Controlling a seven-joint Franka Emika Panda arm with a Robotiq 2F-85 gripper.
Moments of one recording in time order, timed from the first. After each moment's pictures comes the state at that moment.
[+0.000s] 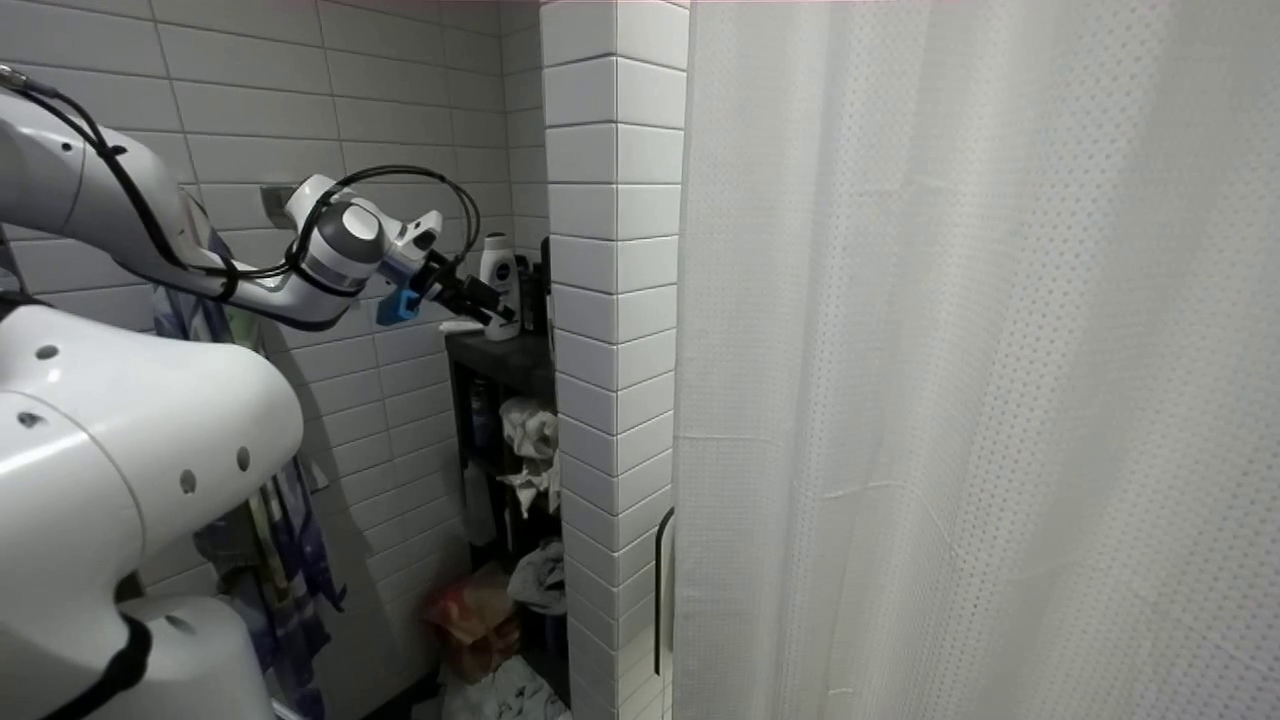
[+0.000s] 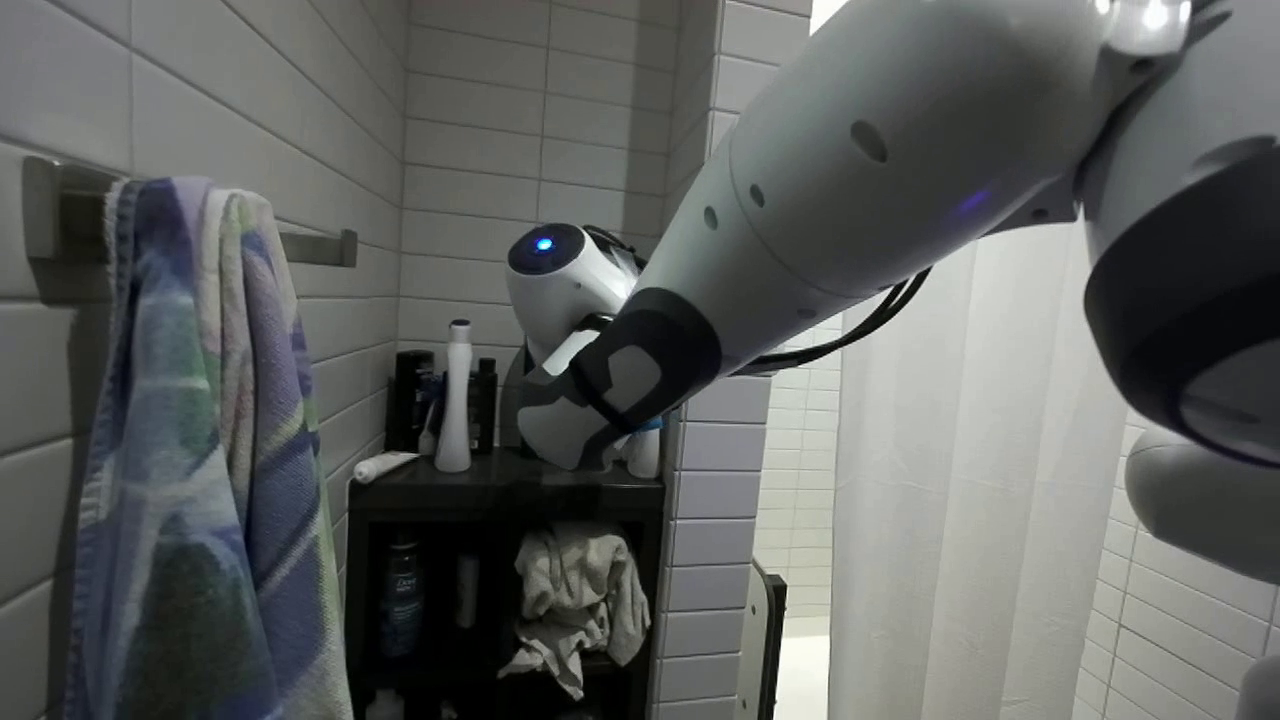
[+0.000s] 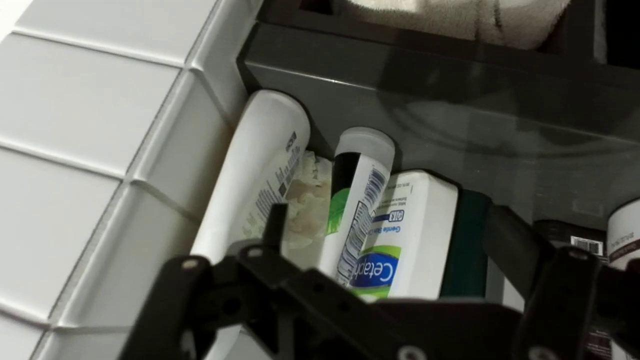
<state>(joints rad) -1.37 -0.98 1.72 -2.05 0.24 2.62 0.74</state>
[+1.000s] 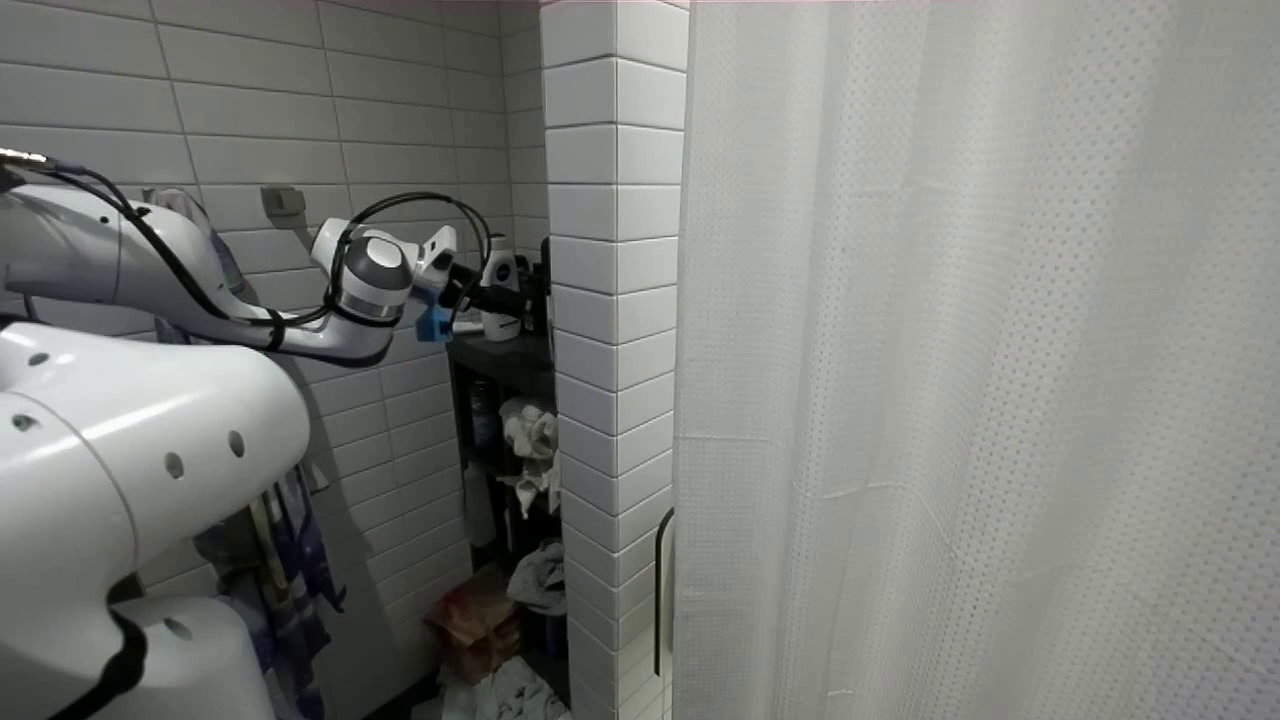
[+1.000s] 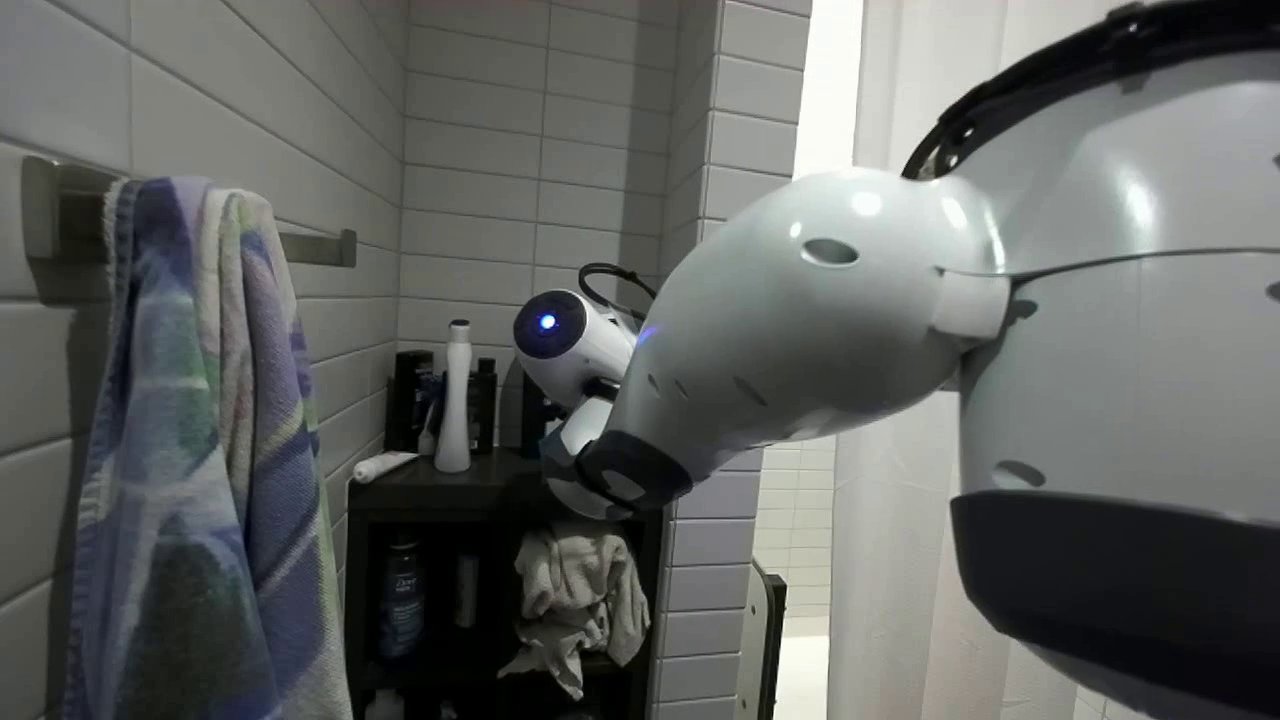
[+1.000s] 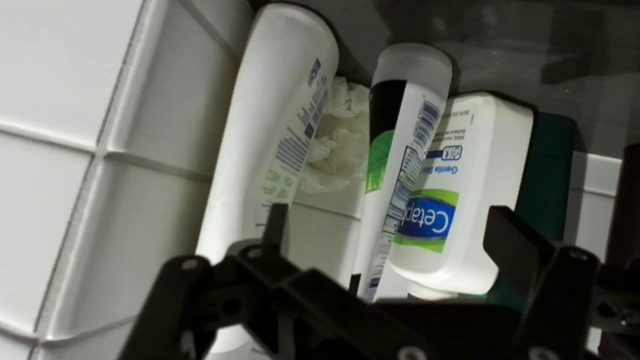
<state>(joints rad) -1.45 -1.22 1.71 -2.04 0.24 2.79 0.93</state>
